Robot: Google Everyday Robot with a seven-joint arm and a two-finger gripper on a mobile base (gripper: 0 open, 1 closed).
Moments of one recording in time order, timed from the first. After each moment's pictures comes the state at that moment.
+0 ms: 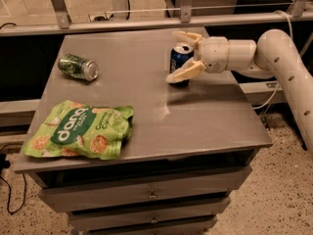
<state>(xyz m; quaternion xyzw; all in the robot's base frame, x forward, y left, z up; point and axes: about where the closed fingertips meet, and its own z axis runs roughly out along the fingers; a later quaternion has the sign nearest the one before) 0.664 -0.068 0.917 -0.54 0.50 0.34 0.59</state>
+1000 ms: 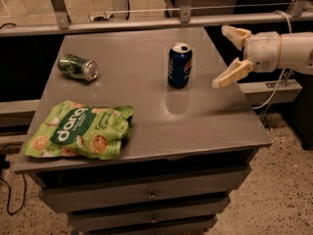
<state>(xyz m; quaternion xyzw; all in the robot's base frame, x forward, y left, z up) 0.639 -0.179 0.924 -0.53 0.59 0.25 0.56</state>
